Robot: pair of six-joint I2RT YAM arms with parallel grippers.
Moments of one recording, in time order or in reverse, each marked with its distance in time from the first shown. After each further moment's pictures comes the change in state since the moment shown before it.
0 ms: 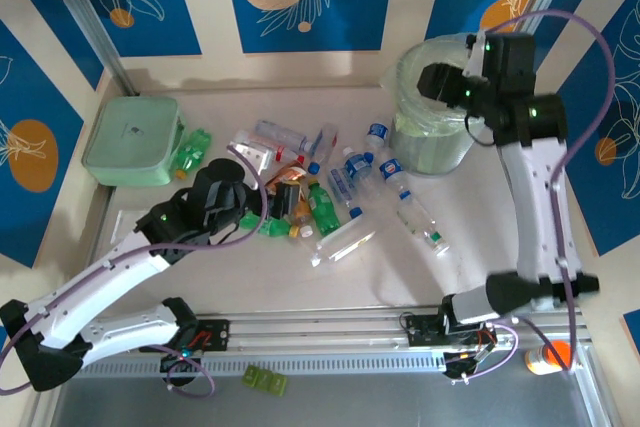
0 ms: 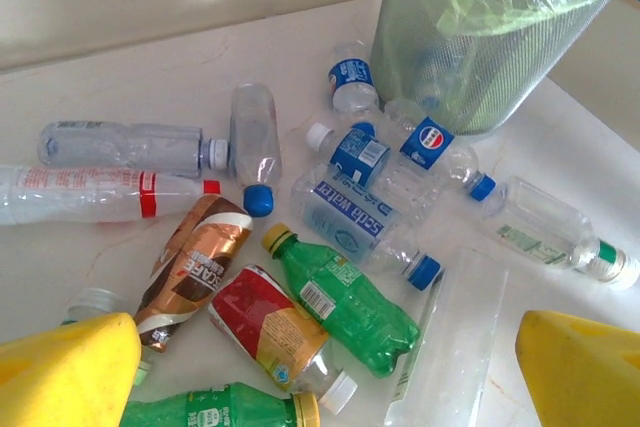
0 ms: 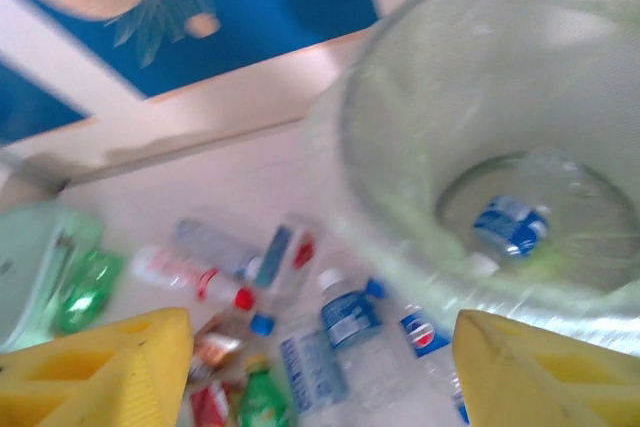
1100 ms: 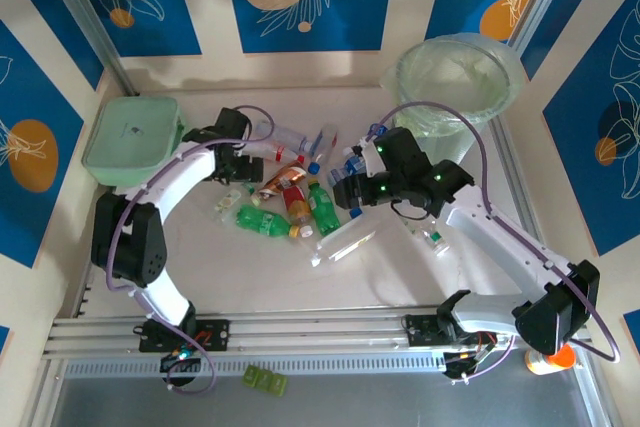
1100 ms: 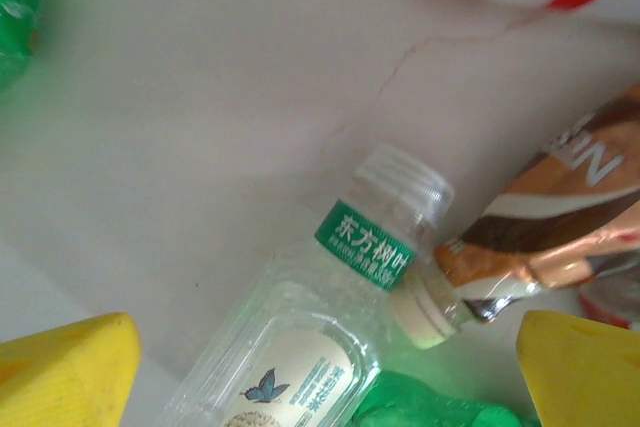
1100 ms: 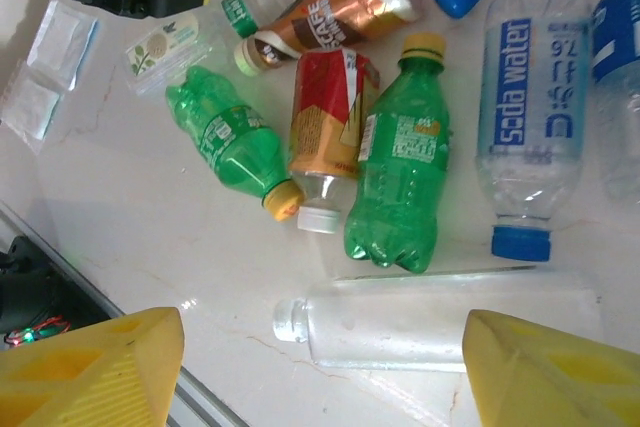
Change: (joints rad) left arm 0.488 0.682 0.242 -0.292 0.066 0.035; right arm 0.480 -0.137 -0.705 0.250 -0.113 -0.003
